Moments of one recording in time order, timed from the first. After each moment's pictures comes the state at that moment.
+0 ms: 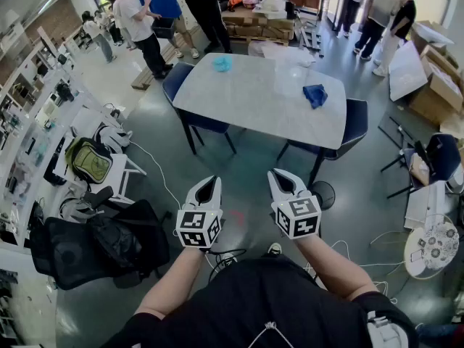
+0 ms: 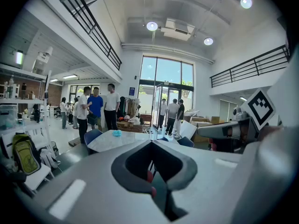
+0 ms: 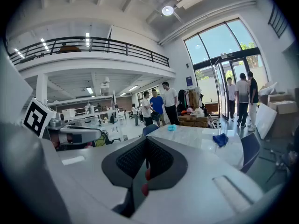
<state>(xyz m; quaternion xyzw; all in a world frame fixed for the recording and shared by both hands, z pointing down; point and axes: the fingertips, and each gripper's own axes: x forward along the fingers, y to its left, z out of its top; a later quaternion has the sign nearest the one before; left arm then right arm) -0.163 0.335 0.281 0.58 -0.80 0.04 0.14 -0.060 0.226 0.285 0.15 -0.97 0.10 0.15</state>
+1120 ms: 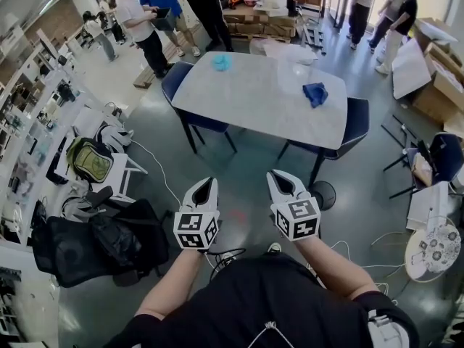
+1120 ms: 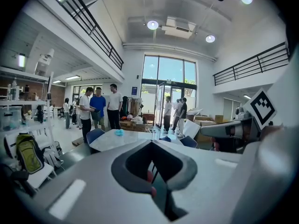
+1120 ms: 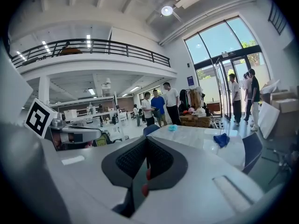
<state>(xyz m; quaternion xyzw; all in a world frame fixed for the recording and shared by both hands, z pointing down) -0.158 0.321 0.288 0.56 -0.82 0.04 0.15 -0.049 0.205 0.292 0.14 -0.98 0.10 0.14</state>
